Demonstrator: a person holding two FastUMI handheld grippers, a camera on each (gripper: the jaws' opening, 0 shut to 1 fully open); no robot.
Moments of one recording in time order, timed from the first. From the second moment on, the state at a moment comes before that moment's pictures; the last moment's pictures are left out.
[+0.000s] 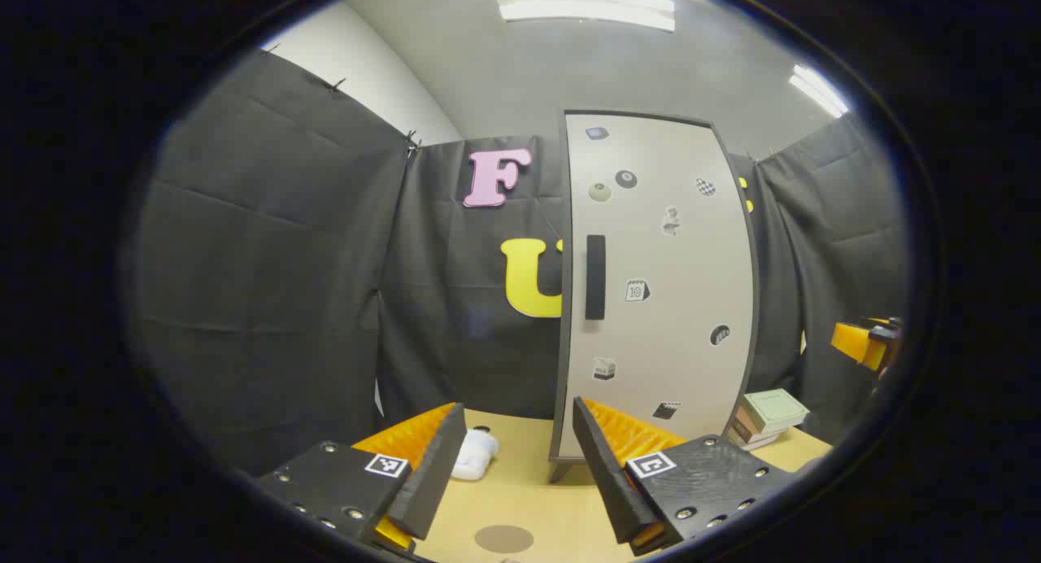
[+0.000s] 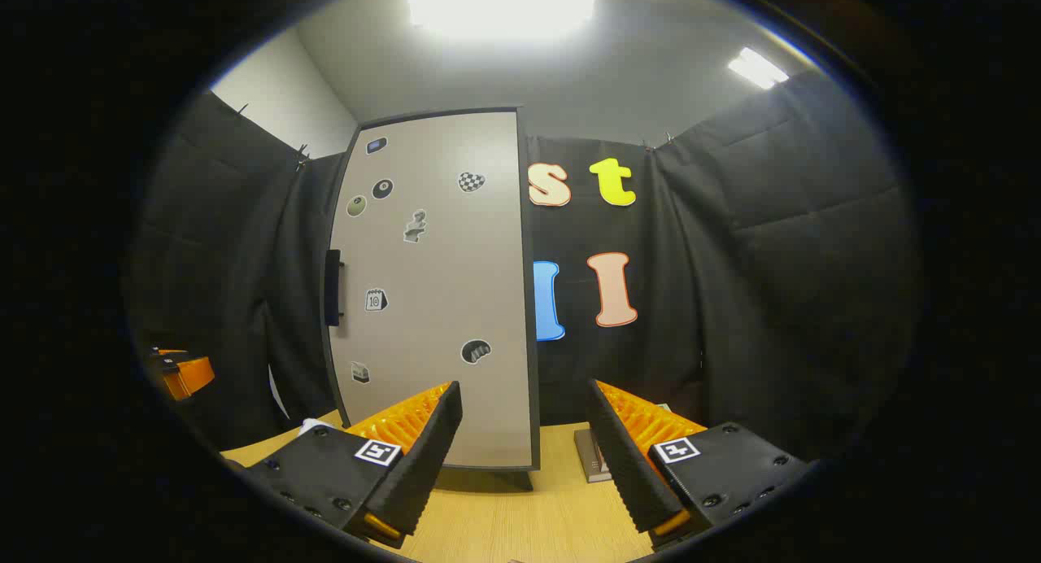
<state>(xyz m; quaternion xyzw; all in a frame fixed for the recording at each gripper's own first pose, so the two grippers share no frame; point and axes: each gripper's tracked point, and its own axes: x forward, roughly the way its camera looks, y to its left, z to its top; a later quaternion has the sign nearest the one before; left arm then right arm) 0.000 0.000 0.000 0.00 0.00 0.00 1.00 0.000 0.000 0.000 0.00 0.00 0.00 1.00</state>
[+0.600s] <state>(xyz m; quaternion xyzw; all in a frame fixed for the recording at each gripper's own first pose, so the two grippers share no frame) 0.006 0.000 0.004 0.02 0.00 0.00 1.00 0.007 0.009 -0.005 0.01 0.01 0.00 1.00</state>
